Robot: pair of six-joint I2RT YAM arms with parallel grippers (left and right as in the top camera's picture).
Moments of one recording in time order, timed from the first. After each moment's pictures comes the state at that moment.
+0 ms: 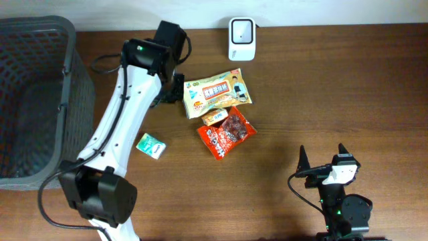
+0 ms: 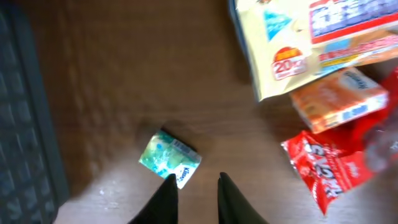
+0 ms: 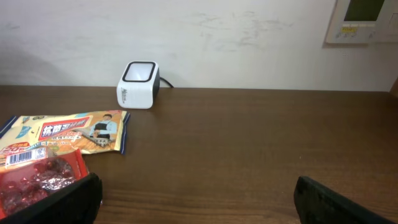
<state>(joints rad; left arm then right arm) -0.33 1.92 1.93 -1.39 -0.19 -0.29 0.01 0.01 0.01 -0.07 -0.02 0.00</state>
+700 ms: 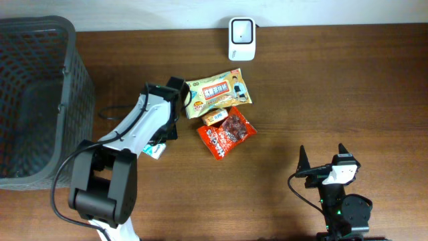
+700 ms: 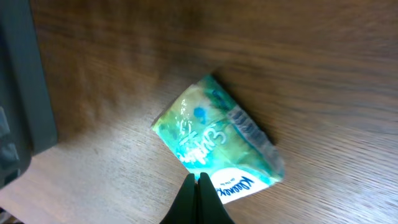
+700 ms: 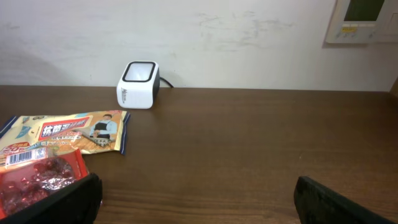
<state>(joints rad) -0.33 1.92 1.36 -1.14 -0.39 -0.54 0.01 0.01 0.01 -0.07 -0.02 0.00</state>
